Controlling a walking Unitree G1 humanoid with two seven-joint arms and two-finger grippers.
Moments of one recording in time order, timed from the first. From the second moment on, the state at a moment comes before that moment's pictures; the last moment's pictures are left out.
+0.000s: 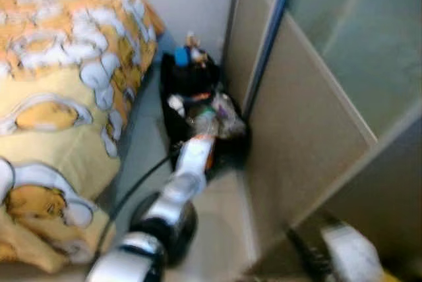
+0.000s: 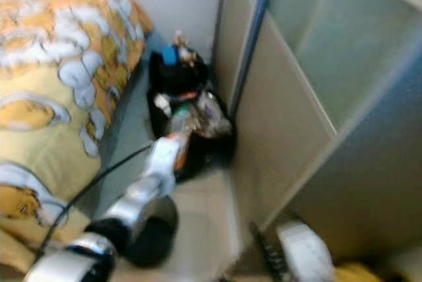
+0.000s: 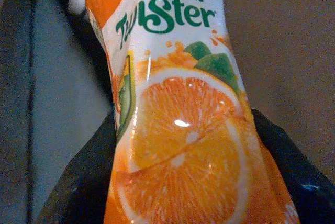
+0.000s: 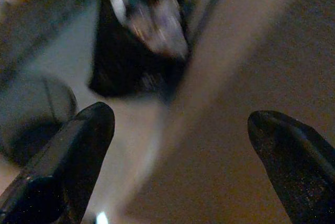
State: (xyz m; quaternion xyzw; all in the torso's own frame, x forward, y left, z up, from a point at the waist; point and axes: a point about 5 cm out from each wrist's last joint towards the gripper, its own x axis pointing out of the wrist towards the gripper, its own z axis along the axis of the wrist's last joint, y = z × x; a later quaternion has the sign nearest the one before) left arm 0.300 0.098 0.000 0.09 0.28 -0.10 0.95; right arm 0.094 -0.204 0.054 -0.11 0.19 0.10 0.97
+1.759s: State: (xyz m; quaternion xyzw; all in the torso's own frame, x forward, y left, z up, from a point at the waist) left arm 0.319 0.084 0.028 0.12 0.22 -0.19 0.95; right arm 0.134 -0.150 0.047 -0.01 0.17 0.15 0.97
